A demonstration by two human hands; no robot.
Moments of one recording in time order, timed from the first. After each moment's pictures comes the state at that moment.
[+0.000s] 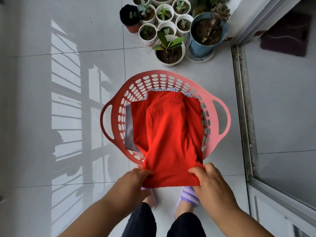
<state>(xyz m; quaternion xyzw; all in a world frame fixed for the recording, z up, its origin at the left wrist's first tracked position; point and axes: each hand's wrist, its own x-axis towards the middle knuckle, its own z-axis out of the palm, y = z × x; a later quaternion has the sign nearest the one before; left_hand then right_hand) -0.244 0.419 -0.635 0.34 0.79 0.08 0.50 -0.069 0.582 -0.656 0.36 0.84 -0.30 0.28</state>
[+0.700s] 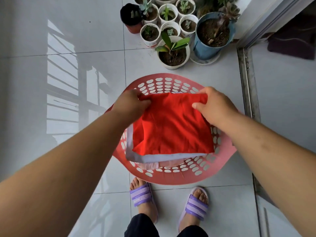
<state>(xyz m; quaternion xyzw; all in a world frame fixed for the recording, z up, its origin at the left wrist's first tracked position) -0.409 0.550 -0.693 0.17 0.89 0.21 0.37 -0.254 0.721 -0.684 0.45 0.81 -0.32 0.17</state>
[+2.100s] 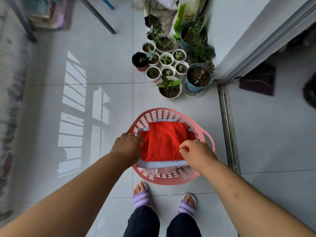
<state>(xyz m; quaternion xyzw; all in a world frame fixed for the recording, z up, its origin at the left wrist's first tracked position) -0.379 0.487 -0.552 0.37 0.86 -0.05 0.34 -0.222 0.655 -0.545 0.38 0.82 -0.32 0.28</state>
